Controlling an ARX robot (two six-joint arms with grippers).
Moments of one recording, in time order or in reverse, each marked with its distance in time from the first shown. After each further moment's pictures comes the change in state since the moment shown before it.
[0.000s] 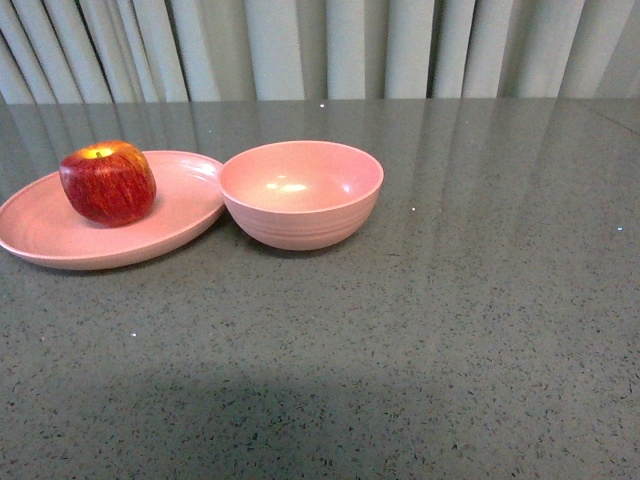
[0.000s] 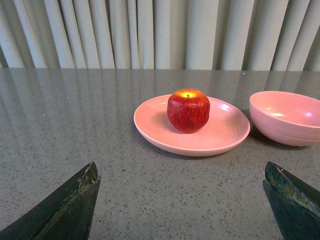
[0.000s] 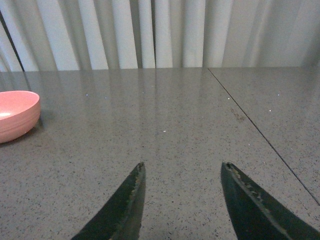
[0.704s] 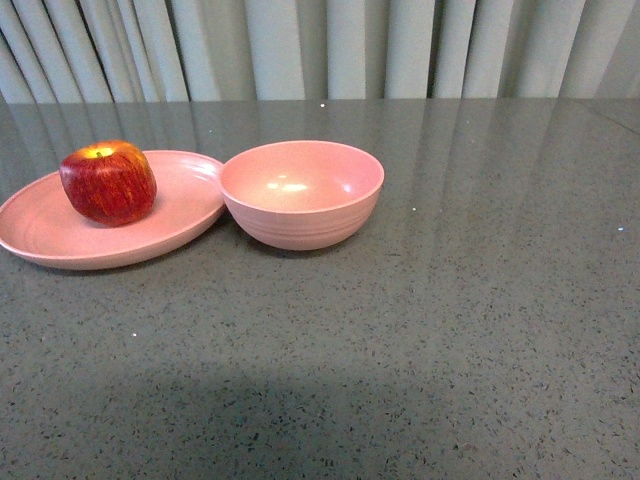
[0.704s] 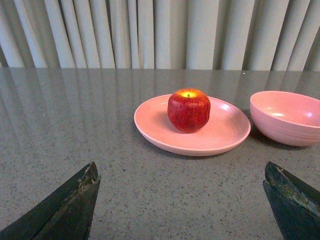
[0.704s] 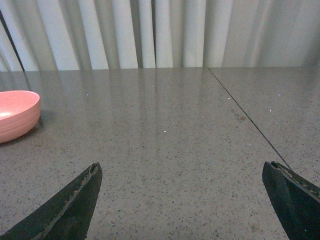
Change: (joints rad) left arm 0.000 0.000 0.000 0.000 0.000 0.000; right arm 0.000 0.000 0.000 0.000 0.000 0.000
